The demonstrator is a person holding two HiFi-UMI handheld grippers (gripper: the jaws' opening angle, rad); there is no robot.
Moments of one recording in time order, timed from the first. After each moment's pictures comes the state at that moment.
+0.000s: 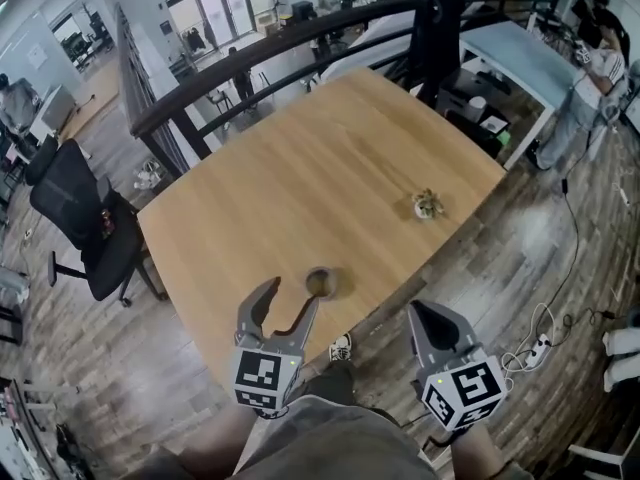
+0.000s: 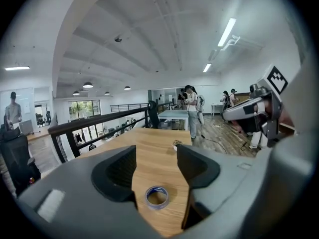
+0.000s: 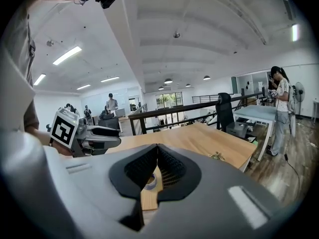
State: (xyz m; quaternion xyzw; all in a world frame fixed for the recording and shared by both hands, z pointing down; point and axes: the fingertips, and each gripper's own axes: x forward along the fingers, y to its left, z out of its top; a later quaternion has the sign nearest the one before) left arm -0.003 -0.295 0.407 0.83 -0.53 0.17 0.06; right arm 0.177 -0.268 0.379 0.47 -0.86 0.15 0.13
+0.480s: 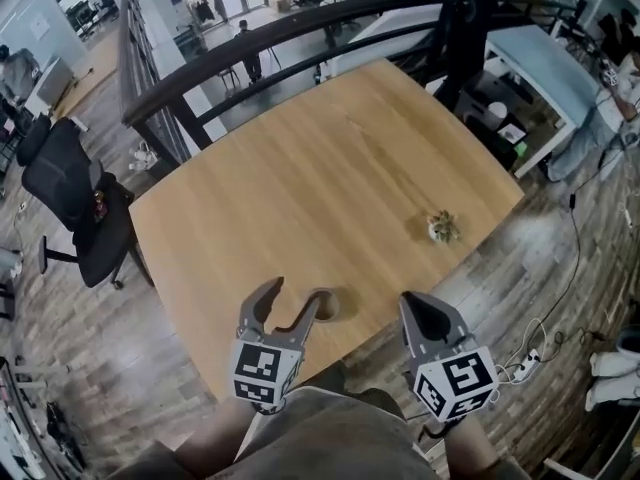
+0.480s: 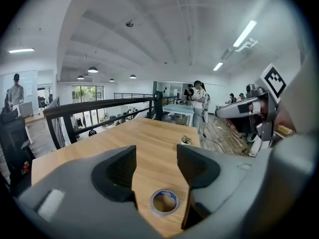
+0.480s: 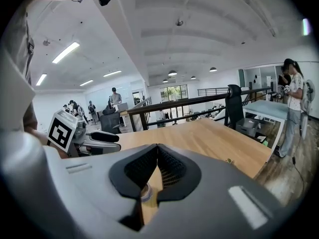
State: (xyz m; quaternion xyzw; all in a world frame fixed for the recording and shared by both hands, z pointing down) left arm -0.025 -0.381 0.451 0.82 -0.53 0.18 0.14; right arm 0.140 -0.381 0.403 0.43 -0.87 0.17 0.17
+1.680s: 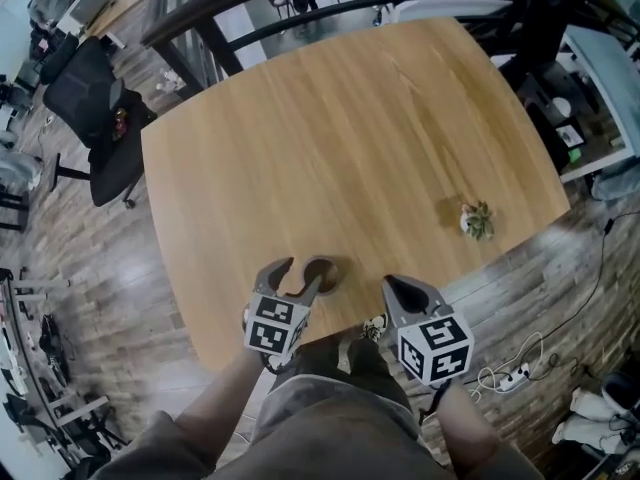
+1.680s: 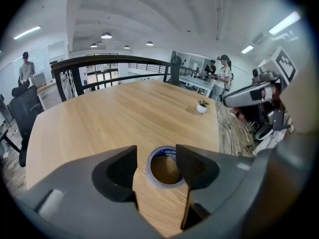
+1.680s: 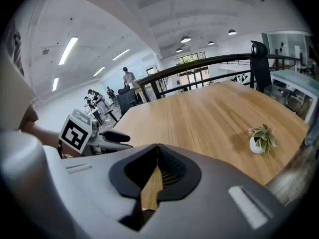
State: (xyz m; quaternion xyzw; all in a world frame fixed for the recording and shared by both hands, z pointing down) left arm -0.020 -0.369 0.629 0.72 -0.56 0.29 0.30; right arm 0.125 -0.403 0.555 0.27 -0.88 0.27 0.28
